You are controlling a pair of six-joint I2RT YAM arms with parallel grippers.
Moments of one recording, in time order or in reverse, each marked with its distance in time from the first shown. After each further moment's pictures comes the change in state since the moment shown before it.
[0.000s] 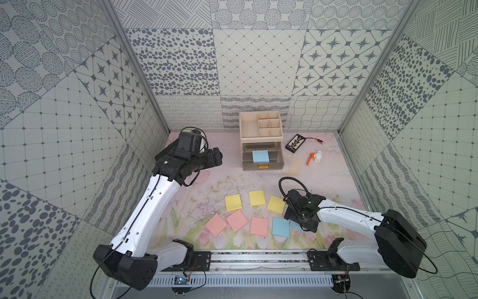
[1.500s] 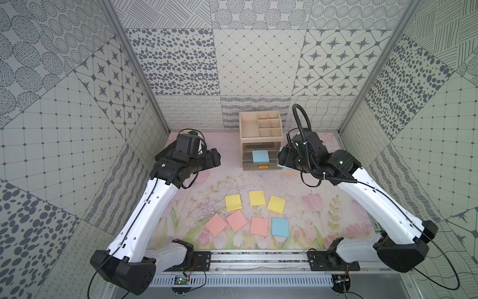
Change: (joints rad) left arm 0.000 -0.034 -0.014 -0.009 -0.029 -0.029; right arm -0.061 0.094 1.039 -0.251 0.093 -0.457
